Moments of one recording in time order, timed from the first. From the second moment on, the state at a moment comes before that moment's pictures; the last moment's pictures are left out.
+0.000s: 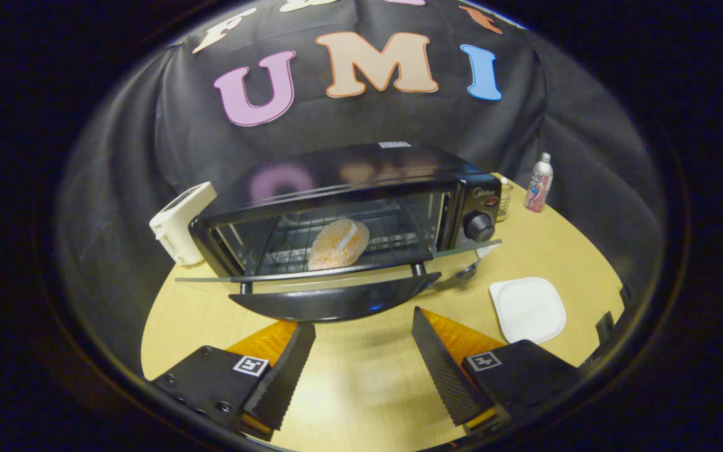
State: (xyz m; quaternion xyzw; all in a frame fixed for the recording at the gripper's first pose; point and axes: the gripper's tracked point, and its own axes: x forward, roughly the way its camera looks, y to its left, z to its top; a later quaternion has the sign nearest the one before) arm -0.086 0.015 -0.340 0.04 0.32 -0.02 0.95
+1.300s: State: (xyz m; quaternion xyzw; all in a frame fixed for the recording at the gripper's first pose) arm -0.012 -0.076 -0.066 0.04 0.07 -0.05 1.00
